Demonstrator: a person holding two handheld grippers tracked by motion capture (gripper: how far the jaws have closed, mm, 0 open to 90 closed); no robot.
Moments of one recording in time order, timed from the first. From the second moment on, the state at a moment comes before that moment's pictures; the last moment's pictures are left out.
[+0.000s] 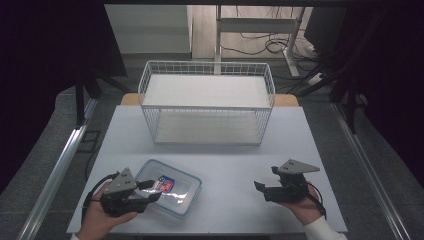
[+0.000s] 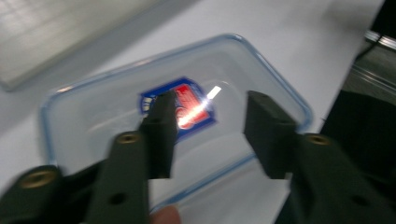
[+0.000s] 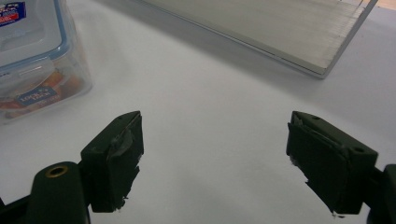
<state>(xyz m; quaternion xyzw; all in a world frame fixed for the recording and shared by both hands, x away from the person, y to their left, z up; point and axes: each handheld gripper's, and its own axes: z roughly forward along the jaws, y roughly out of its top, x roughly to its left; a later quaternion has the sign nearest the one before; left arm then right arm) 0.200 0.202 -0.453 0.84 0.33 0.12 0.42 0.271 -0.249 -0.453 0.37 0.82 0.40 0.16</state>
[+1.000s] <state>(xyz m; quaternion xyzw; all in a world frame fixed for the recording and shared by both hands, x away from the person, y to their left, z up) 0.183 0.133 -0.495 0.94 0.20 0.06 0.28 0.270 -0.251 -0.450 0.37 0.82 0.40 0.16</state>
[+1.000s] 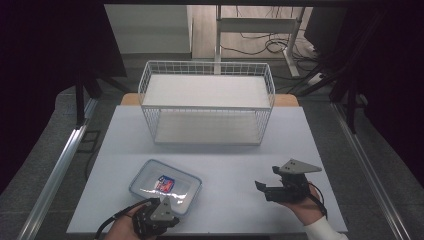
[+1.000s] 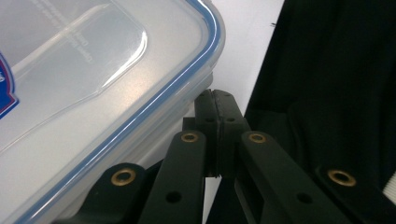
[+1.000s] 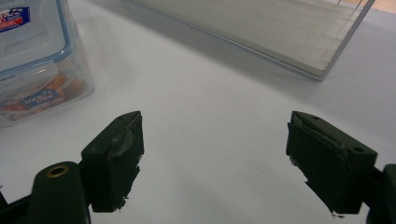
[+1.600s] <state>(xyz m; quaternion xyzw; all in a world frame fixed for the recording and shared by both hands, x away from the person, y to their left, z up) 0.215 0.092 -0.499 0.91 0.27 0.09 0.30 0.272 -0.253 -0.451 0.37 0.82 0.40 0.17</state>
